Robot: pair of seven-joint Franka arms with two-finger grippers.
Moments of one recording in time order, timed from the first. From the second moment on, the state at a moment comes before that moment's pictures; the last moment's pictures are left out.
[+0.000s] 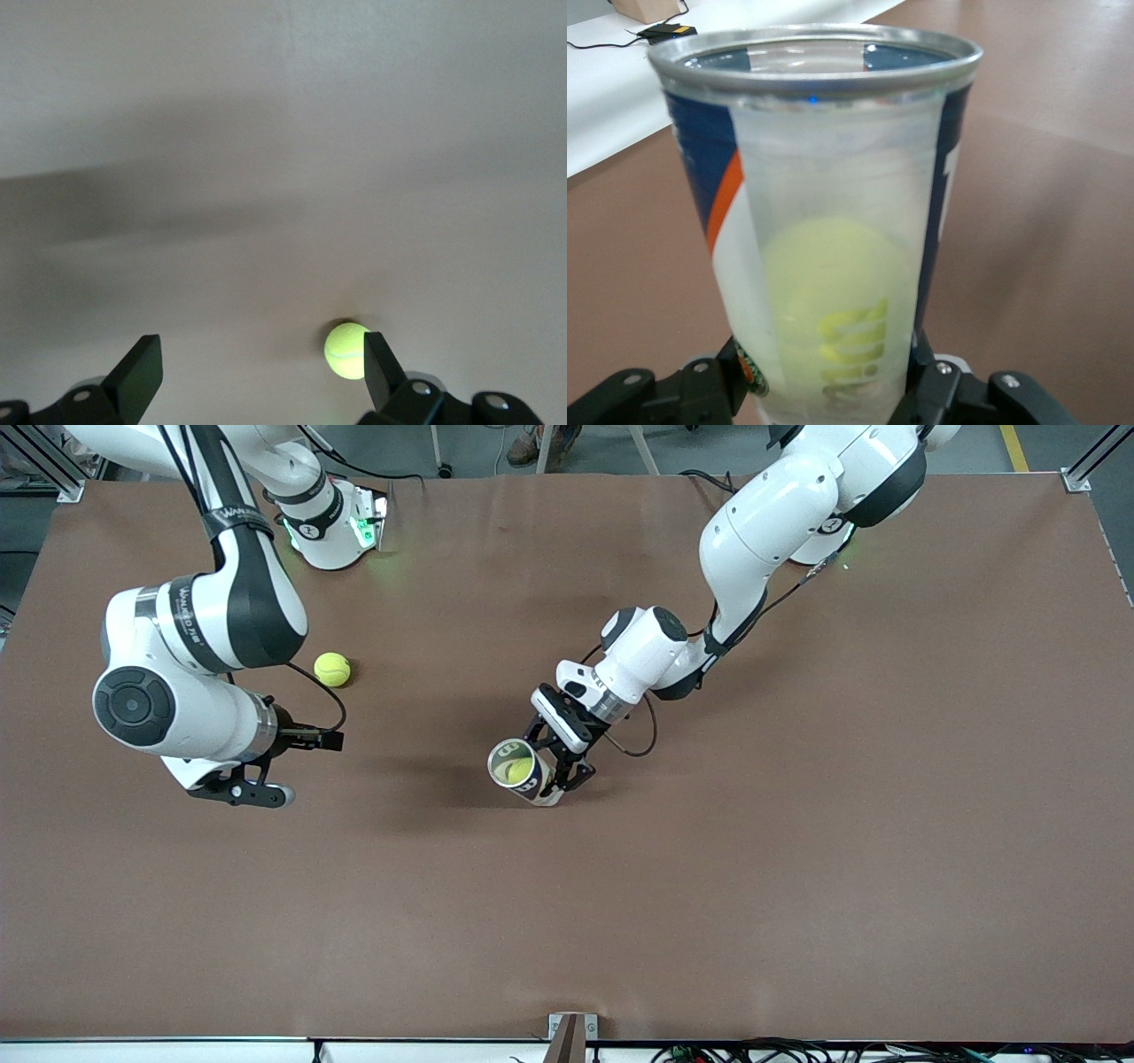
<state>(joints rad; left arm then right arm) -0.47 0.89 -0.46 -1.77 -0.27 3.54 0.67 0.32 0.31 -0.13 -1.68 0.05 1.71 0.30</state>
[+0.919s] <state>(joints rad) -0.47 0.91 -0.49 -1.77 -0.27 3.54 0.67 0.22 0.05 -0.13 -2.31 0.04 2.04 0.02</state>
